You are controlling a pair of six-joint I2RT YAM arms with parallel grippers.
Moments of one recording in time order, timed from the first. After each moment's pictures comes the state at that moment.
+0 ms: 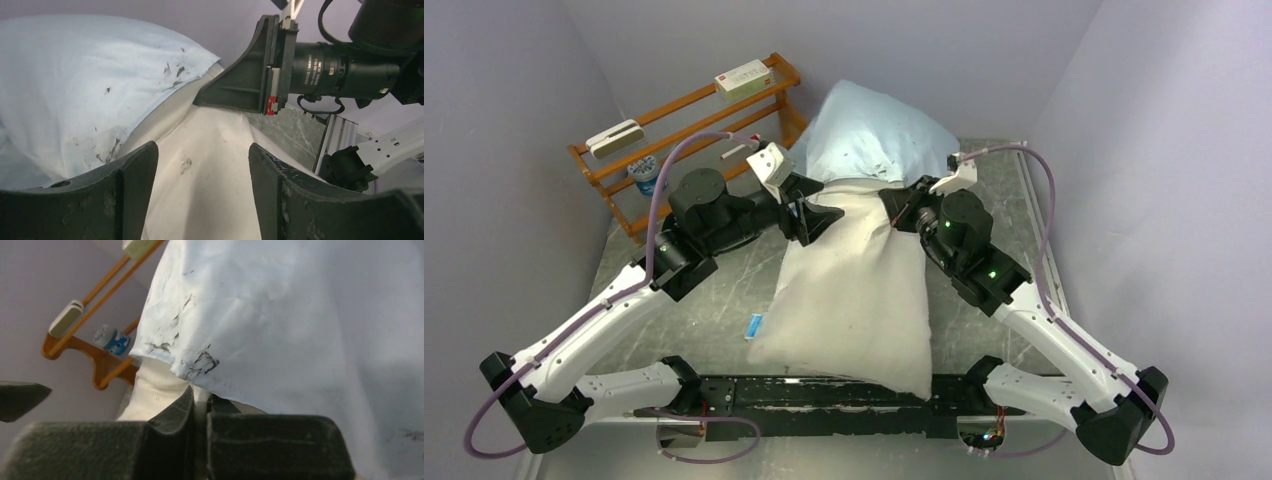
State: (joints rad) left arm -0.77 1.08 1.17 -0.07 0.29 -0.13; right arm 0.70 0.98 0.99 -0.10 0.30 0.63
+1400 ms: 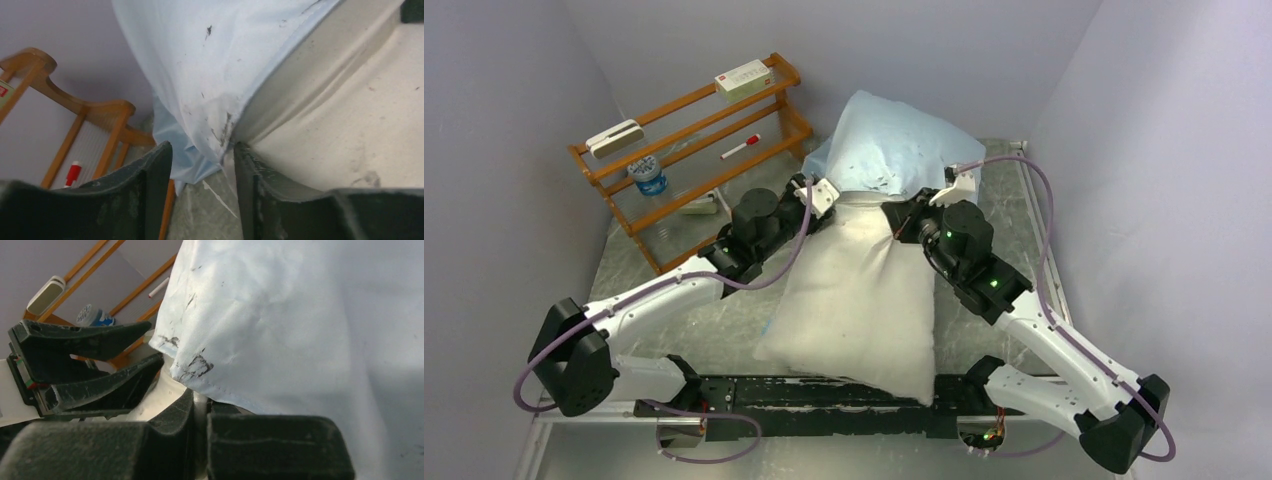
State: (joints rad) left arm -0.77 1.28 0.91 0.30 -0.08 0.38; right arm 0.69 0.93 0.89 -0.10 0.25 0.59
